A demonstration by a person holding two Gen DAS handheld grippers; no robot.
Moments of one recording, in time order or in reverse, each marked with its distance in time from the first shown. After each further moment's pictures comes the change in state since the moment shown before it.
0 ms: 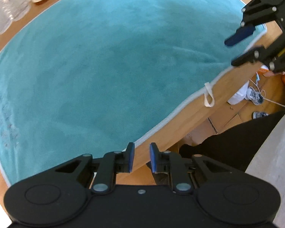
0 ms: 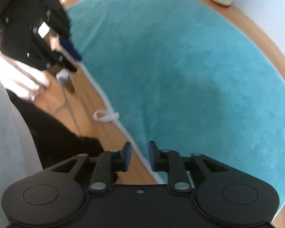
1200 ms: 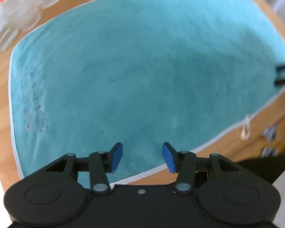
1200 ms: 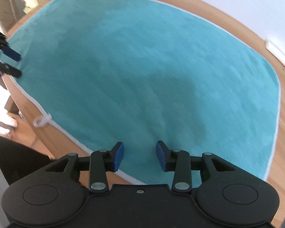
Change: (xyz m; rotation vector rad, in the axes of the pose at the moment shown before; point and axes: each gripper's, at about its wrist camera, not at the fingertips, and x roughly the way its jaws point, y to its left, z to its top) left arm 0.007 0.060 0.007 -0.267 -0.050 0.104; right arm 0.002 -0.054 -0.047 0.333 0.034 -0.191
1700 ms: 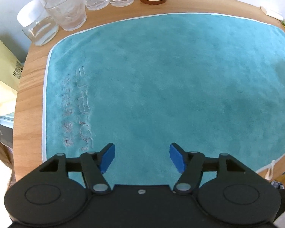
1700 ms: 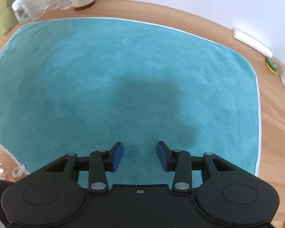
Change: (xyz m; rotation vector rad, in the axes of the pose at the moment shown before) left arm -0.002 0.037 0.018 -0.138 -0.042 0.084; right arm 0.013 -0.034 0.028 0.226 -0.118 -0.057
